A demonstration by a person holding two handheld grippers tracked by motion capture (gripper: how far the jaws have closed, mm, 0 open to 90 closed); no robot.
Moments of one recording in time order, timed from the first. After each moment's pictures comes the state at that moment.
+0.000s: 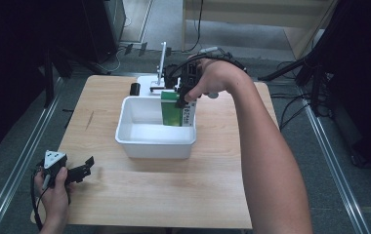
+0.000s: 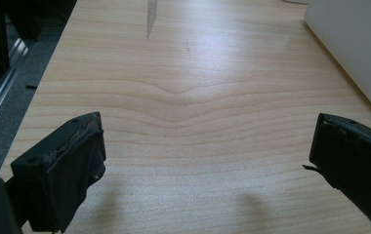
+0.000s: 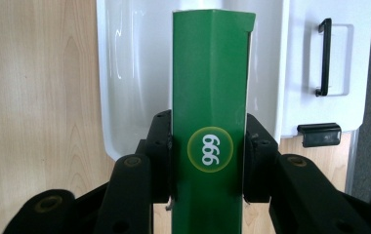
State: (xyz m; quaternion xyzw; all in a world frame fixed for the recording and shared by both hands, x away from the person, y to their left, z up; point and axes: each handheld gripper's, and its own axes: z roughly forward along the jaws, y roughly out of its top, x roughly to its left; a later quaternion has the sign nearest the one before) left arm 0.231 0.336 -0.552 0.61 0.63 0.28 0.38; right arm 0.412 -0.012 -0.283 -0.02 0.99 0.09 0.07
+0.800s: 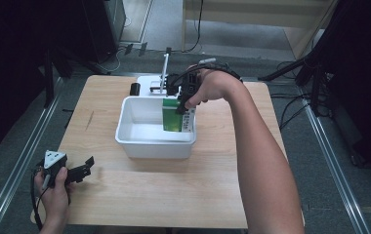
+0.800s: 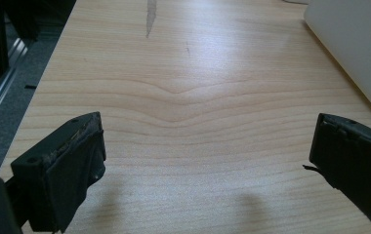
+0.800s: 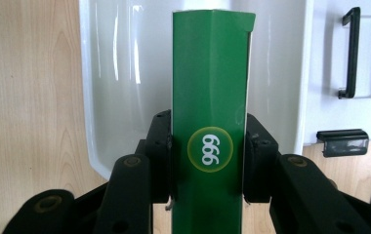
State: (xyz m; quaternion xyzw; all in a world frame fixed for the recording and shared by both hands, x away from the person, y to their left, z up) left arm 0.231 0.336 -0.552 0.61 0.63 0.28 0.38; right arm 0.423 -0.014 -0.319 -0.02 0.99 0.09 0.06
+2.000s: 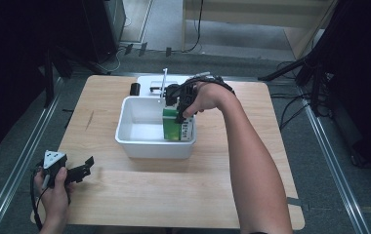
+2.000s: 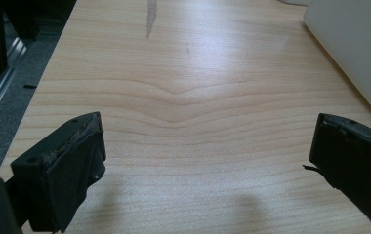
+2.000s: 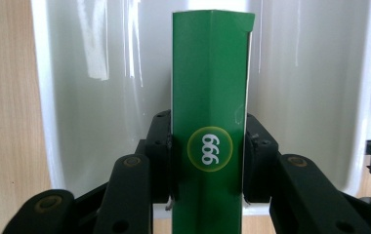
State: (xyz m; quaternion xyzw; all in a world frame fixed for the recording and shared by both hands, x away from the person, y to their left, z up) left arm 0.231 0.337 -0.552 0.61 0.63 0.28 0.39; right arm 0.436 -0.009 -0.371 -0.01 1.00 0.09 0.03
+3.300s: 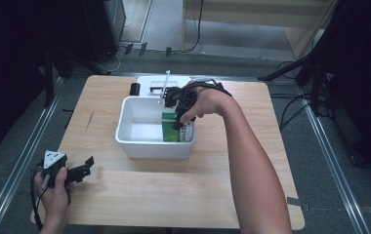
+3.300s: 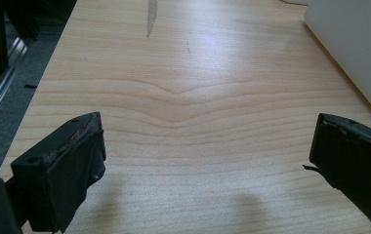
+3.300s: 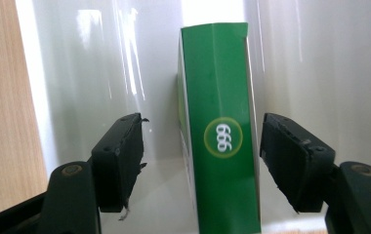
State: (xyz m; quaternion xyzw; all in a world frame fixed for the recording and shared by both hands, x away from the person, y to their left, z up) left arm 0.231 0.337 -0.552 0.61 0.63 0.28 0.38; right arm 0.433 -0.010 -0.383 0.04 0.99 0.11 0.03
